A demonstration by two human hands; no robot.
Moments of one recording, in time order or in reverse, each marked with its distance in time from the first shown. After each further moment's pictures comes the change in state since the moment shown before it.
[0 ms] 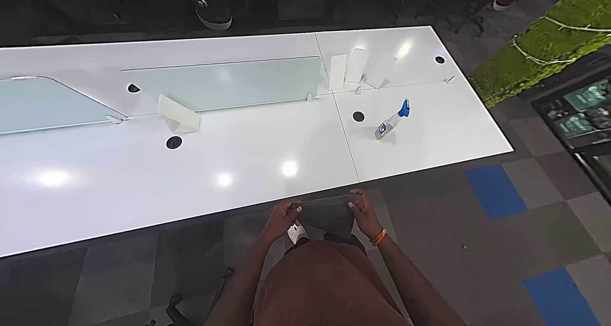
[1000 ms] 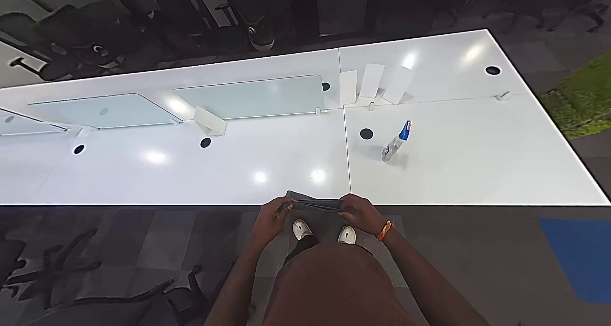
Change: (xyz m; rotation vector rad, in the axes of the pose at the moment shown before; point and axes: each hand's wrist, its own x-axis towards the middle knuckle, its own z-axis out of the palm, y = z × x) left_hand 0.034 0.098 0.120 0.481 0.442 0.348; right_hand 0.104 -0.036 -0.166 -0.449 -0.579 -0.456
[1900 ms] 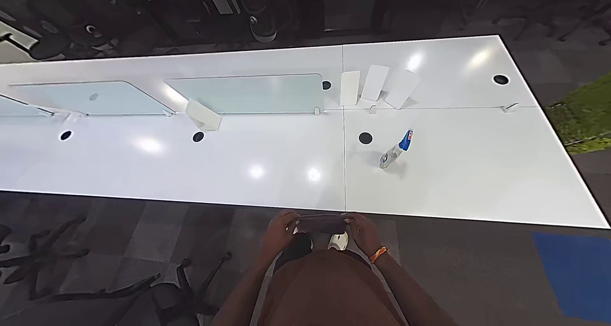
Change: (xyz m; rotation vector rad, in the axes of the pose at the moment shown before) left_hand 0.004 -0.031 0.073 0.221 -0.148 -0.215; right_hand -0.041 0.050 0.023 -0.163 0.207 0.378
